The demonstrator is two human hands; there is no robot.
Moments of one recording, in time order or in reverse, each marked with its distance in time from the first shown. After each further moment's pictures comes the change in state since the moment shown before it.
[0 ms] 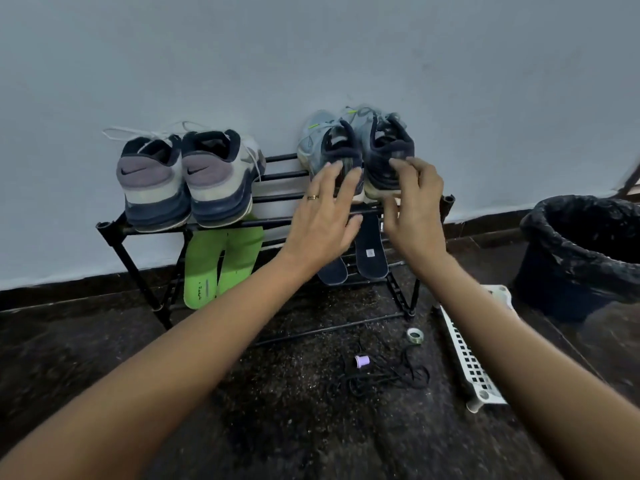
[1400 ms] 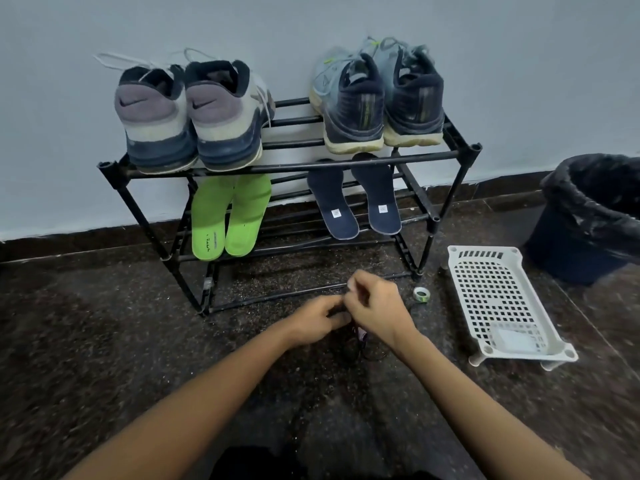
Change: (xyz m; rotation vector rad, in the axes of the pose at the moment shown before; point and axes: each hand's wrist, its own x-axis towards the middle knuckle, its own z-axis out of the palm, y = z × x) left_hand -0.196 0.016 0.054 -1.066 -0.891 -0.619; right_hand -0.180 -0.026 0.032 0.354 -0.651 0.377
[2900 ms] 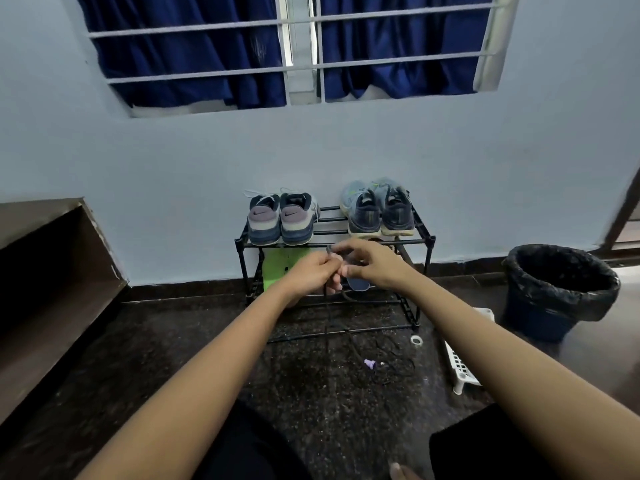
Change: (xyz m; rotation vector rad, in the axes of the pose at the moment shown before) left_hand -0.213 0.261 -0.042 -0.109 0.384 0.073; right_hand -0.061 -0.245 -0.151 -0.043 -0.281 -0.283
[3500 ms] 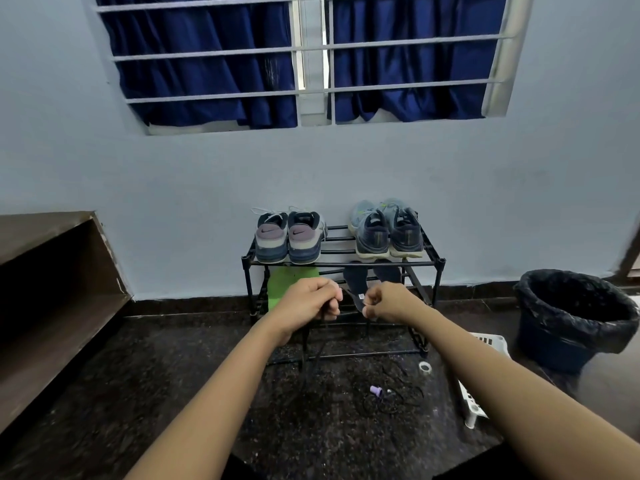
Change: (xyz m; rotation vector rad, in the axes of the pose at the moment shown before) left_hand -0.026 -0.008 -0.012 -0.157 0.052 0.048; right_hand 0.007 0.027 0.010 -0.360 -0.116 0.311
